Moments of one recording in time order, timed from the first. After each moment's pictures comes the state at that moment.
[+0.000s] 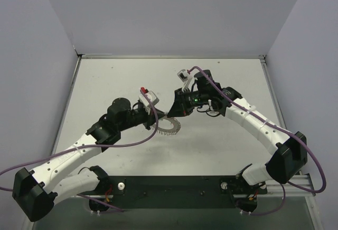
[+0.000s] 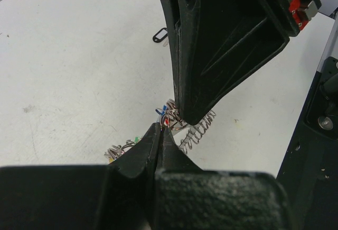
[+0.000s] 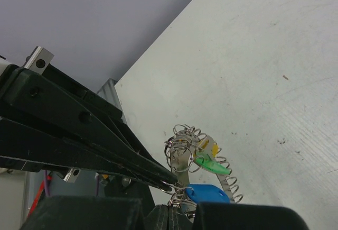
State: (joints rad) left arm -0.73 0.98 0.75 0.00 0.29 -0.04; right arm 0.64 1.42 1.23 -0.48 -0.68 0.27
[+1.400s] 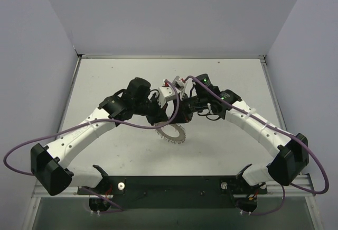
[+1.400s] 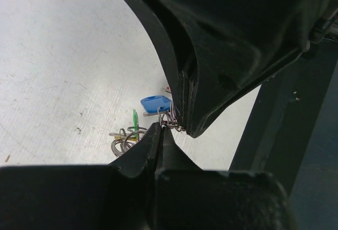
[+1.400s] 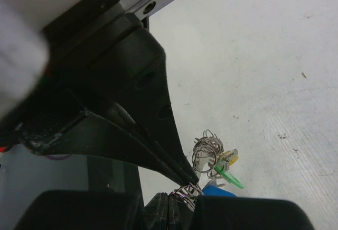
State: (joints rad) left arm -0.73 1.30 1.21 -0.61 0.43 0.14; right arm 0.68 1.40 1.21 -0.53 -0.71 -0.01
